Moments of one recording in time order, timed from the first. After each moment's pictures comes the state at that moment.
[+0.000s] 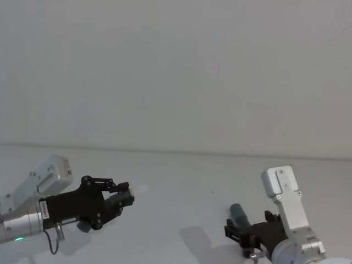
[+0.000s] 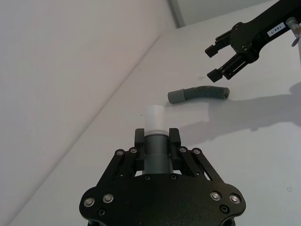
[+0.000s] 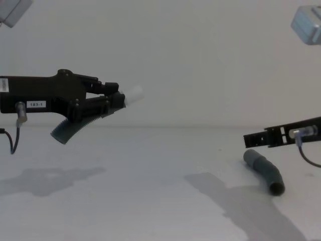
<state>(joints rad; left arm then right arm) -0.59 0.55 0.49 -1.28 -0.36 -0.24 -0.86 0.21 0.20 -0.33 -1.79 0.17 0.75 -0.09</state>
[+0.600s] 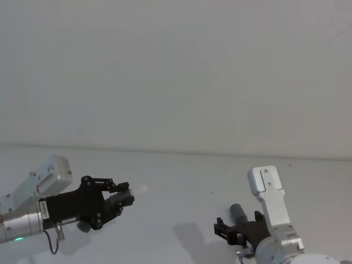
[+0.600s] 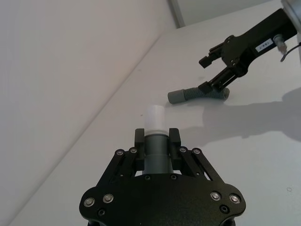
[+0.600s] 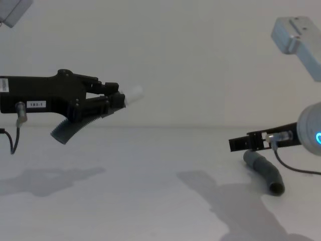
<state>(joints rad) -0.59 0.55 0.49 -1.28 -0.36 -0.24 -0.86 0.25 0.12 -0.34 -1.70 0.14 0.74 -0.14</state>
